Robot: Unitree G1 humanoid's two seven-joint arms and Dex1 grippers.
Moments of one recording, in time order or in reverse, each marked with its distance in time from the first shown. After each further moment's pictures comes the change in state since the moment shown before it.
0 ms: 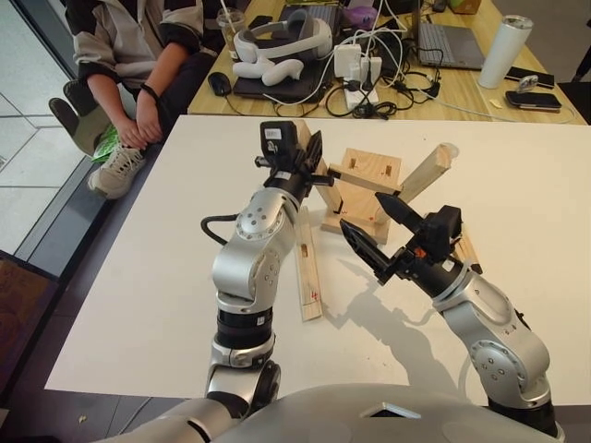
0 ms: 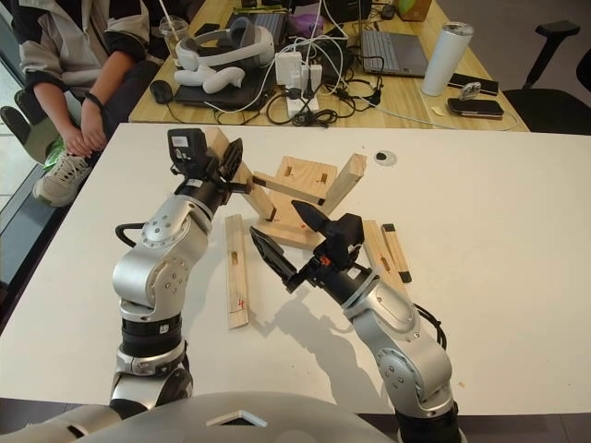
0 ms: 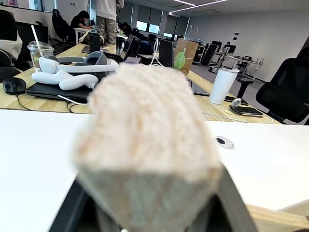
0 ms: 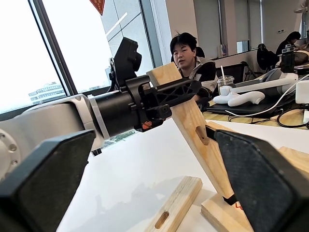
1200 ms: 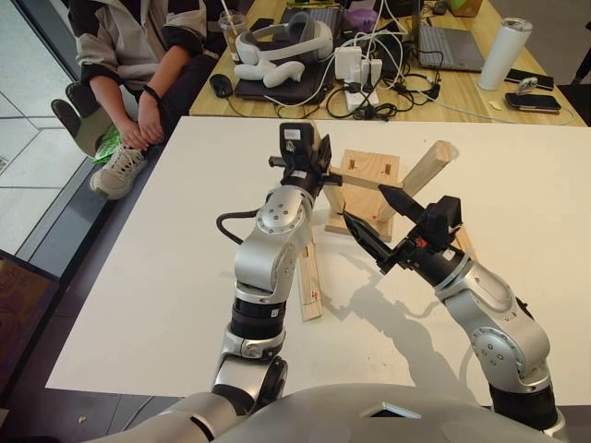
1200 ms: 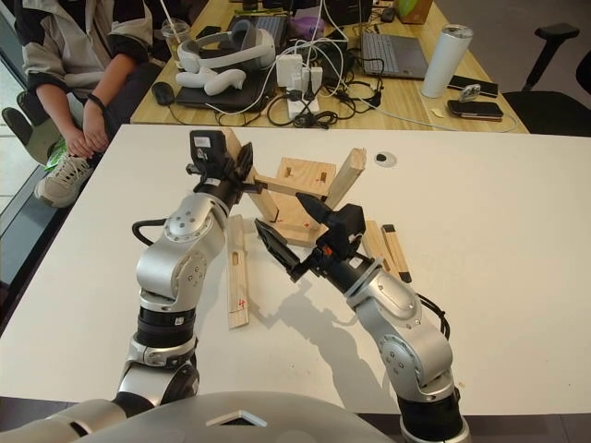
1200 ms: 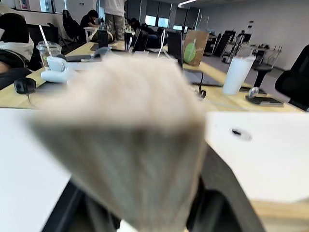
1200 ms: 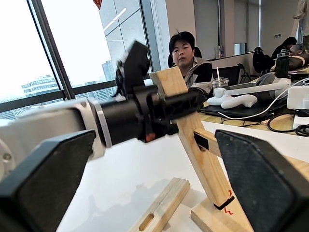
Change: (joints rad) left arm -0.042 -0.021 -0.066 0.162 0.089 -0.041 0.044; right arm -0.074 -0.024 -0.026 0.060 -0.007 -0.001 0.003
